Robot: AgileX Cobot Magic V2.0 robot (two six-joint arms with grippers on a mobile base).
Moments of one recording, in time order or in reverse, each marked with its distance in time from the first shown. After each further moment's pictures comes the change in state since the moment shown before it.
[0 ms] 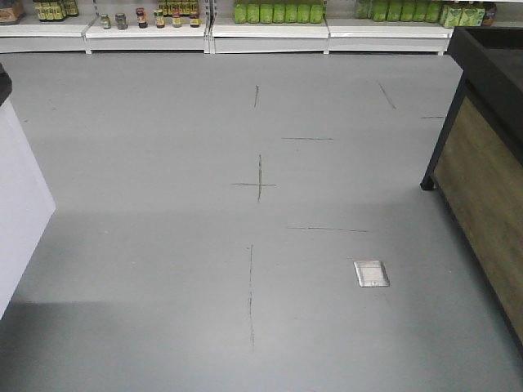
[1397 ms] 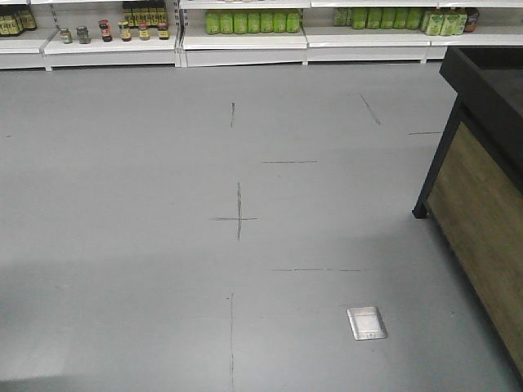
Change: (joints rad) left arm 0.000 0.000 0.000 0.000 0.000 0.000; right arm 0.000 0.000 0.000 0.000 0.000 0.000
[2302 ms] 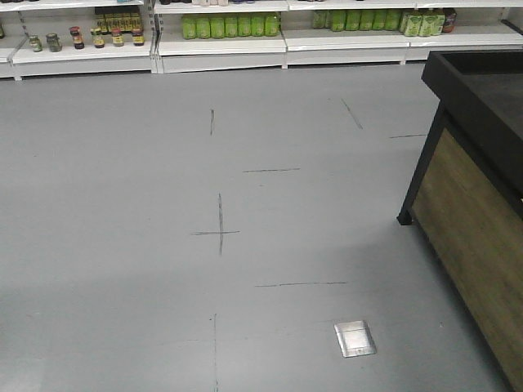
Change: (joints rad) left arm 0.000 0.000 0.000 0.000 0.000 0.000; right arm 0.000 0.000 0.000 0.000 0.000 0.000
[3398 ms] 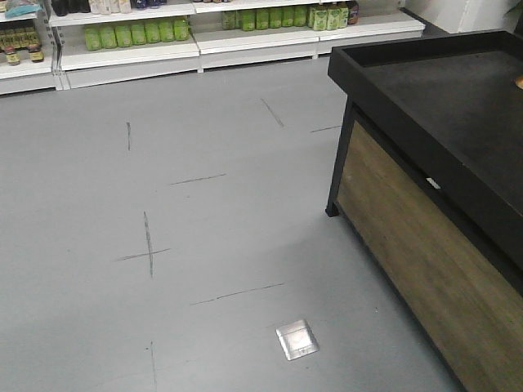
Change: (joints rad) left arm 0.000 0.000 0.000 0.000 0.000 0.000; right arm 0.000 0.000 0.000 0.000 0.000 0.000
